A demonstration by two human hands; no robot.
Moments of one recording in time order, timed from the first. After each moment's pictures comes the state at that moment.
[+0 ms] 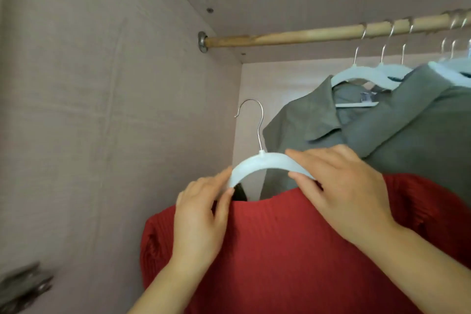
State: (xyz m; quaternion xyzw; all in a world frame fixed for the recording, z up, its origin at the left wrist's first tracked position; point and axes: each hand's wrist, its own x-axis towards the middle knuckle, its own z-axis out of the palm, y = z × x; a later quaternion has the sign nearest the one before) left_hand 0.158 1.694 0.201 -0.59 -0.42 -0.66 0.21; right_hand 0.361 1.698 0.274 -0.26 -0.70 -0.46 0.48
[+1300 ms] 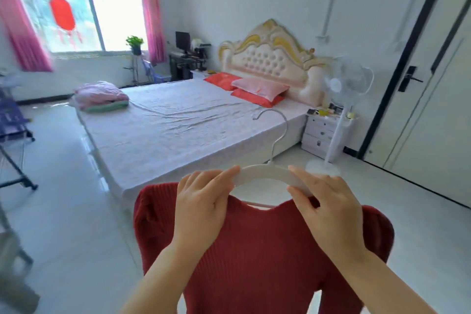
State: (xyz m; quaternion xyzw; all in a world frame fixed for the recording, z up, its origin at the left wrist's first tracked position) left_hand 0.162 0.793 -0.010 0.10 -0.83 -0.20 0.51; right_hand 0.052 0.973 0.004 0.42 -0.74 0.33 0.41
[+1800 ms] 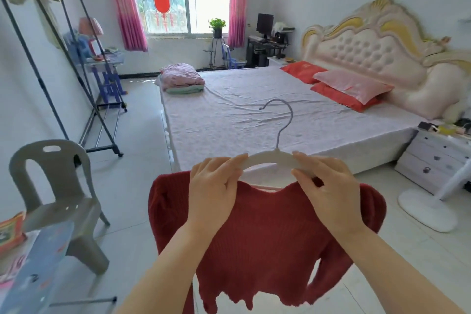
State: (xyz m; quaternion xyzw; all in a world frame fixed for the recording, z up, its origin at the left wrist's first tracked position) left_hand 0.110 0.535 -0.040 0.27 -0.81 -0.14 0.51; right_hand -0.049 0.661 -0.025 0.50 -0.71 0.45 0.22
